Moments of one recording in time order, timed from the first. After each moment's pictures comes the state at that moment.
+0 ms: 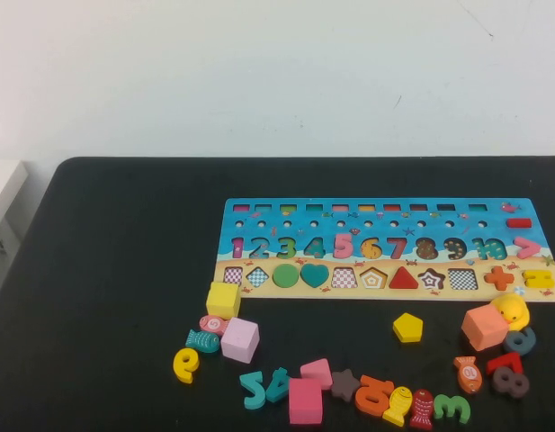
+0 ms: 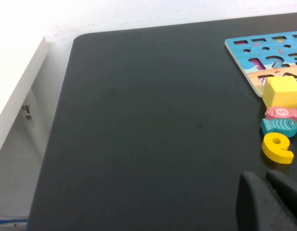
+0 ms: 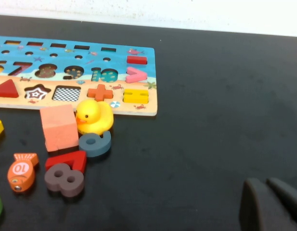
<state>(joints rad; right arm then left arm) -0.08 -0.01 0.02 -0.02 0.41 -0.07 -0.10 -0.01 0.02 -0.08 0.36 0.05</state>
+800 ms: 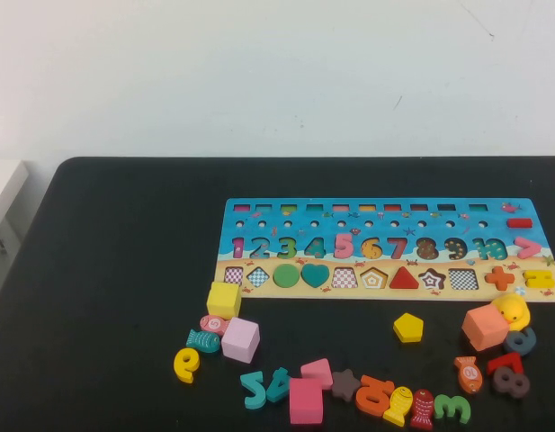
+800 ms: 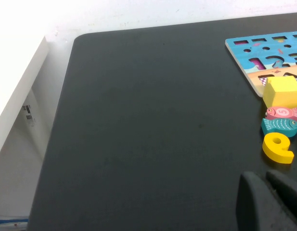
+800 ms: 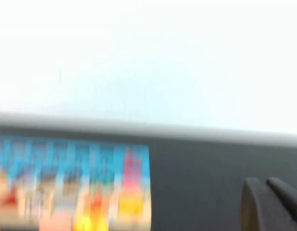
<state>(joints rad) -0.08 -0.01 0.03 -0.02 0.12 -0.07 -0.10 -0.01 0.02 -0.08 0.36 0.05</state>
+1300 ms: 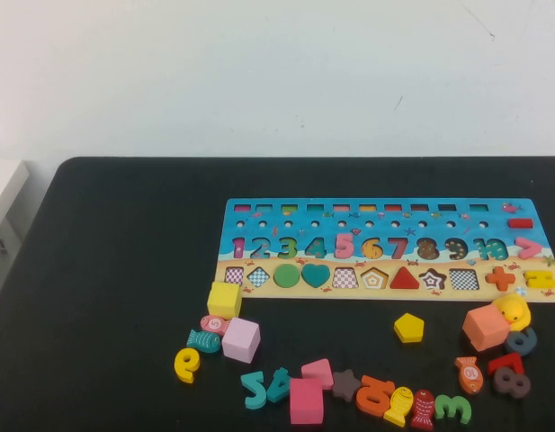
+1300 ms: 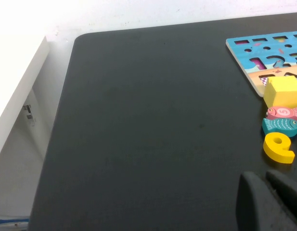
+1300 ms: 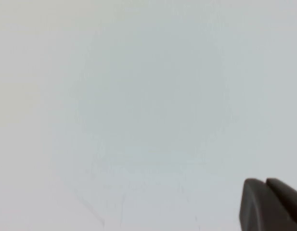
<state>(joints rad) -0.08 -0.01 0.03 0.04 -0.42 -0.11 -0.10 -0.01 0.02 -0.08 0.36 0.05</state>
